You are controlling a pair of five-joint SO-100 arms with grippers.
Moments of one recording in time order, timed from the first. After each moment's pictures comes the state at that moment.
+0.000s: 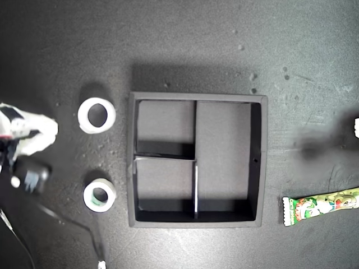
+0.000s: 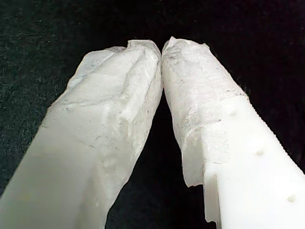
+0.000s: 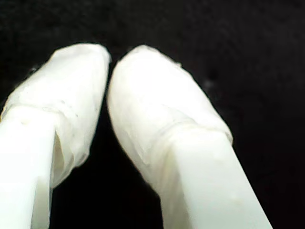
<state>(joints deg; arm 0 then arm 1) -3.3 191.2 176.7 77.5 -78.1 3.4 188.0 178.3 74.8 81.2</state>
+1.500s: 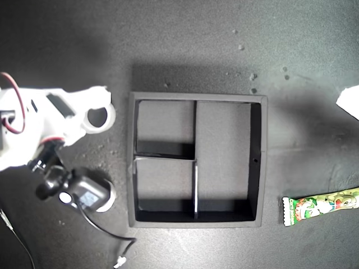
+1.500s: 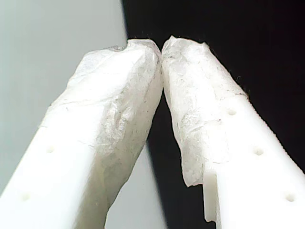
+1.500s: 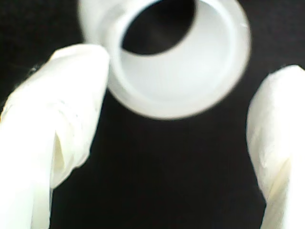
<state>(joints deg) -0.1 114.9 119.8 64.6 -53.4 6.8 174.7 157.9 29.6 30.8</state>
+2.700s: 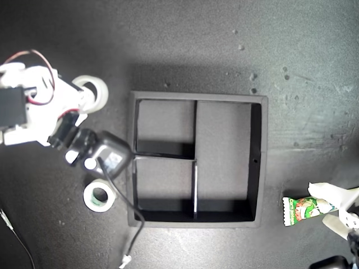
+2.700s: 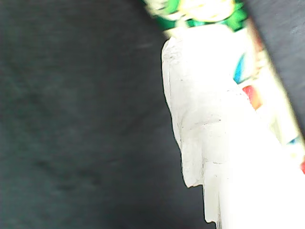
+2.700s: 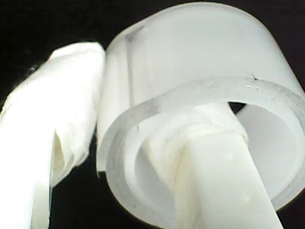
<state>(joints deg) -7.0 105.9 105.7 71.7 -53.0 -31.3 100.7 104.6 64.1 97.4</state>
